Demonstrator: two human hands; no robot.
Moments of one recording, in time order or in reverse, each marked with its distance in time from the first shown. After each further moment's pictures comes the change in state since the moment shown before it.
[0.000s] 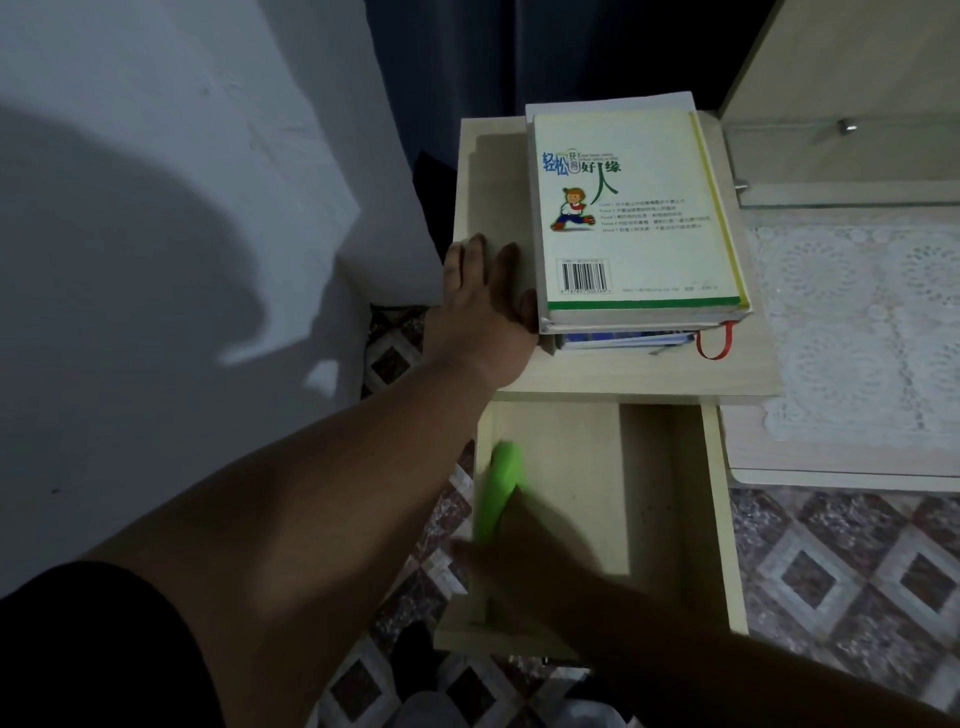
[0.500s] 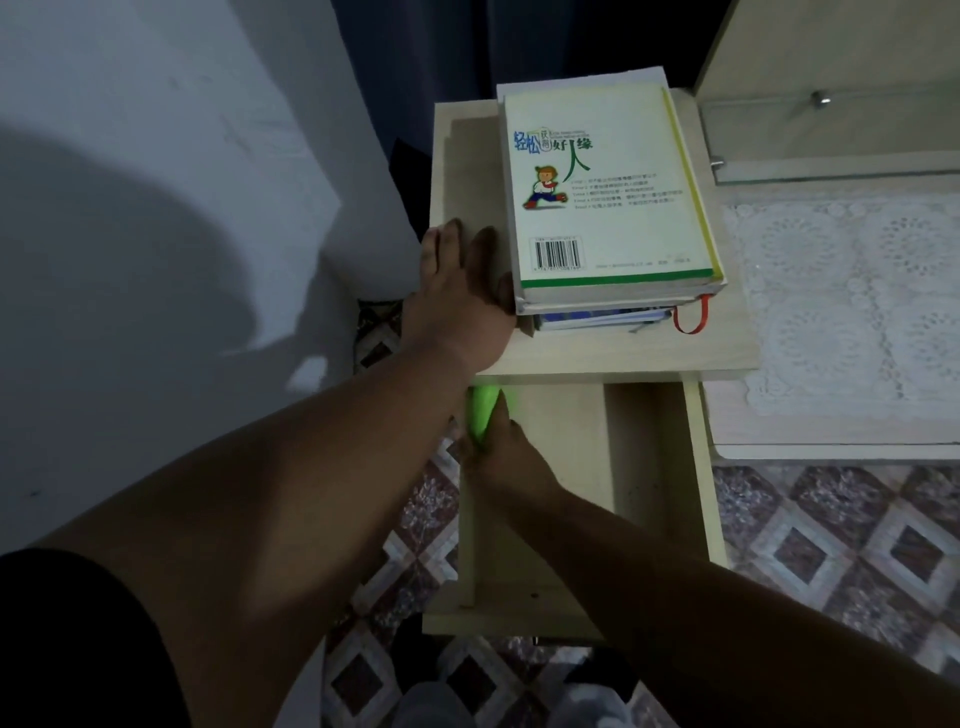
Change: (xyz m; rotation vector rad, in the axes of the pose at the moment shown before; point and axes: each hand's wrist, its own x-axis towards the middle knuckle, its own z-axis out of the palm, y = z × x) left_hand 0.002 0.000 0.002 0.013 0.021 0.000; right_hand 0.031 -0.028 -0.021 -0.047 0.217 -0.176
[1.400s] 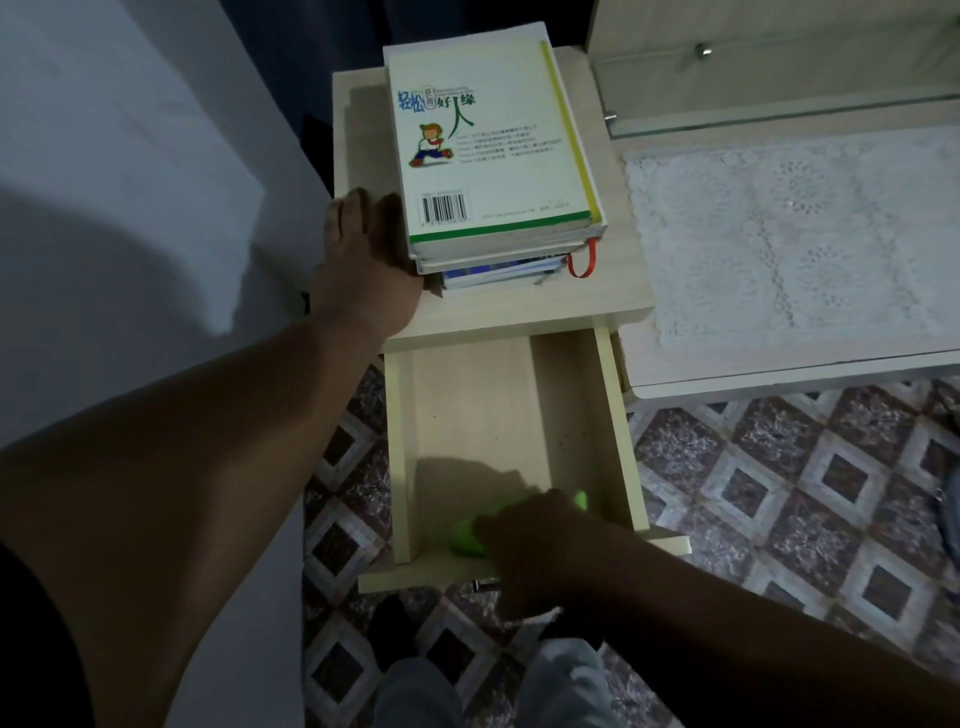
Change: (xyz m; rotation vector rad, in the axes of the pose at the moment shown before) left_hand 0.001 0.002 -0.002 0.016 0.026 0.063; right_hand -0.109 0.042 -0.061 -0.992 -0.571 -0.272
